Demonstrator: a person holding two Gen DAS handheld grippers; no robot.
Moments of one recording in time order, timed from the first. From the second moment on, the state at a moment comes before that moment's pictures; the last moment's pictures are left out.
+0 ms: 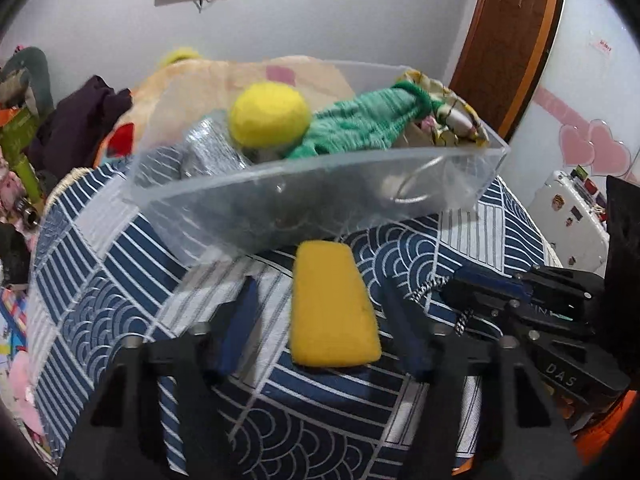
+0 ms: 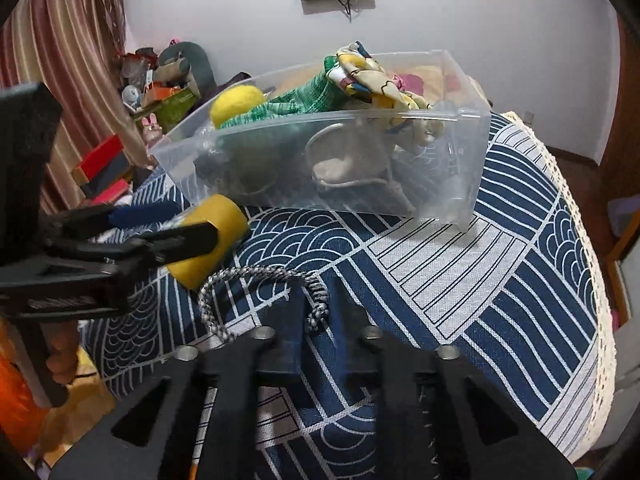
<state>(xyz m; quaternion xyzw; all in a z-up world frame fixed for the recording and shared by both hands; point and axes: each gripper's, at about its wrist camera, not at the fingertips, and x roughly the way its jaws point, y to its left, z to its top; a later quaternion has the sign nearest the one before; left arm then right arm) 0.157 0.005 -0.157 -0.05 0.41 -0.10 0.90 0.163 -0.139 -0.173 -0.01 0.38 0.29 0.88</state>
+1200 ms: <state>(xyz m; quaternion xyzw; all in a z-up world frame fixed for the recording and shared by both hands) 0.185 0.068 -0.072 -0.10 0.29 -0.03 0.95 0.185 -0.134 -0.072 0.01 0.20 0.24 0.95</state>
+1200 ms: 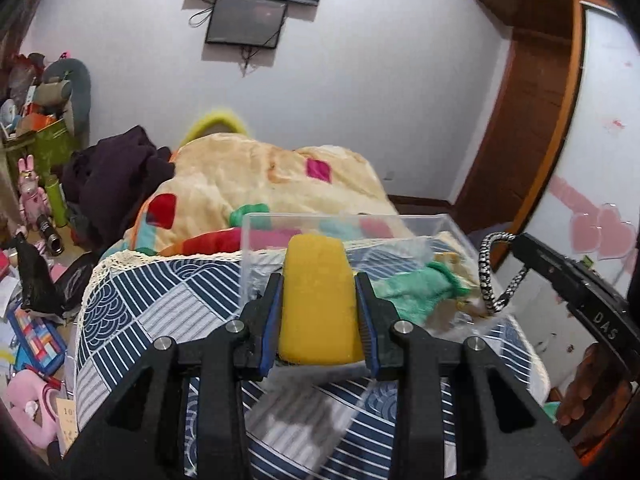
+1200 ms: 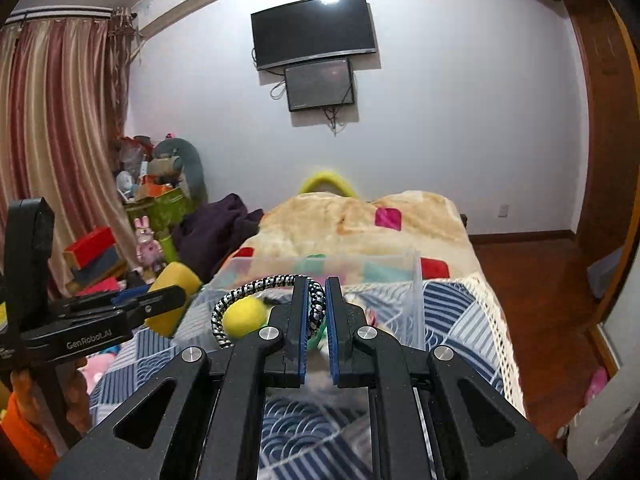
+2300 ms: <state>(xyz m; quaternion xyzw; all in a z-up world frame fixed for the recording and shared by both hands) 0.161 0.058 -0.053 -0.07 0.29 -0.05 0.95 0.184 -0.124 -0.074 -0.03 0.24 0.25 0.94</state>
